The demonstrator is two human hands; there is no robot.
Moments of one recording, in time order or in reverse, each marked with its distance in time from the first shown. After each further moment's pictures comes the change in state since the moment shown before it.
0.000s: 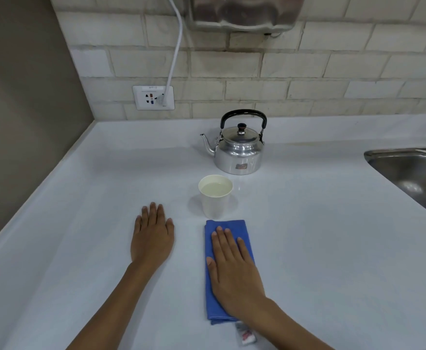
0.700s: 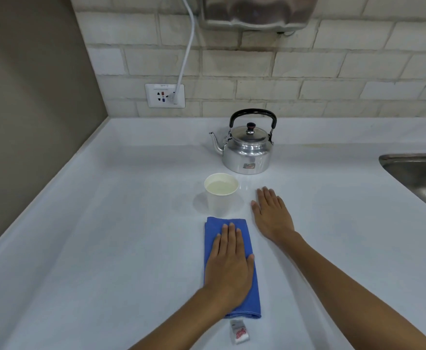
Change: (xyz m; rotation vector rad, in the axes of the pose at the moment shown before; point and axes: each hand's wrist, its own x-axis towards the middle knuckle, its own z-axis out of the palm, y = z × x) left_hand -0.091 0.124 0.003 -0.040 -0.162 0.300; right_hand 0.103 0.117 -0.020 0.064 0.057 0.177
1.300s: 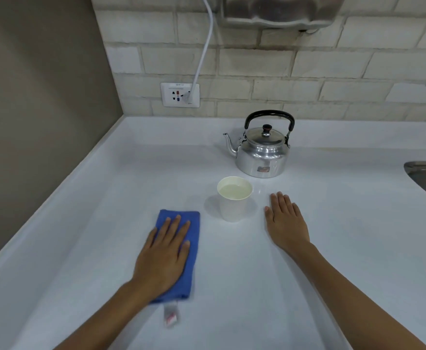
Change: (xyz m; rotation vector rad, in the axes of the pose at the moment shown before) left_hand -0.008 -0.142 -0.019 0.052 0.216 -0.113; right_hand 0.000 -0.001 0.004 -0.070 0.044 0.005
